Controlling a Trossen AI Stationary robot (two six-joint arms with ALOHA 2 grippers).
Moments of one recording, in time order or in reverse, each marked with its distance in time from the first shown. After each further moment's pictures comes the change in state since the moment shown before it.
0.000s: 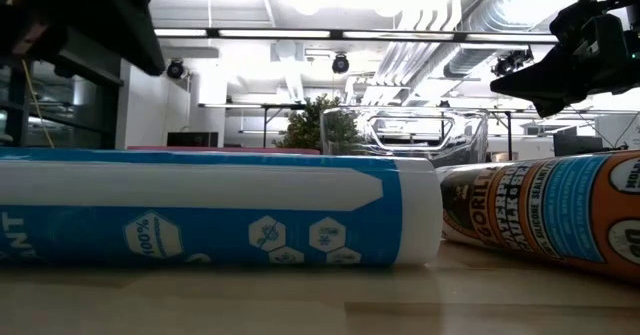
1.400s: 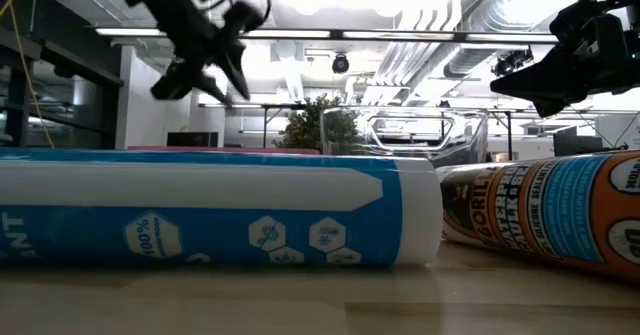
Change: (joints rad) left arm 0.906 -0.287 -0.114 0.028 0.611 0.826; right arm 0.000 0.000 0.000 -0.001 0.000 0.000
